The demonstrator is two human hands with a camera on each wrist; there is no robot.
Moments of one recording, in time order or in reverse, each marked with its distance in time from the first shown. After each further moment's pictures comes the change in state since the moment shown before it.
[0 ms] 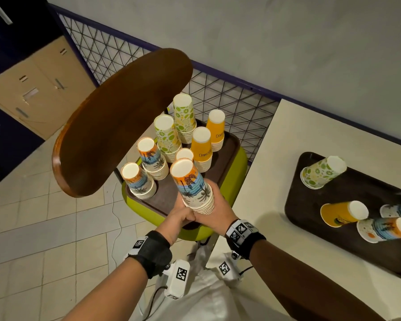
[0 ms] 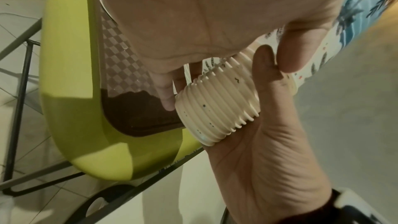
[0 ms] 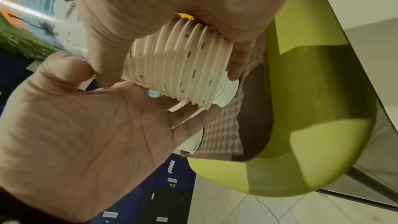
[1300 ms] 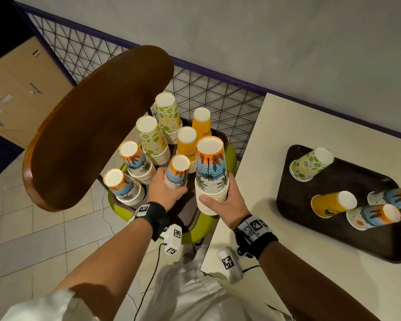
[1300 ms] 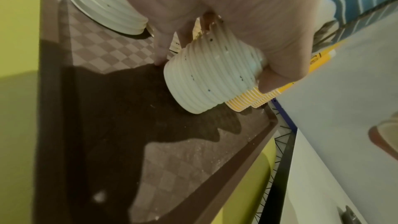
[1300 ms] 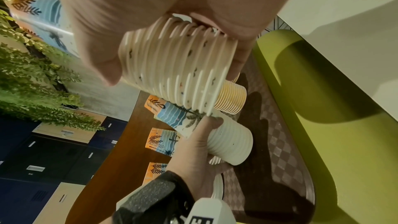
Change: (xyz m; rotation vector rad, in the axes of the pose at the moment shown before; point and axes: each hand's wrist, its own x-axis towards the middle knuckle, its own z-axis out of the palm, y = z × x) left_hand 0.097 -0.008 -0.043 0.776 0.440 0.139; right_hand -0.013 -0.017 -0.047 0.169 0.190 -0.010
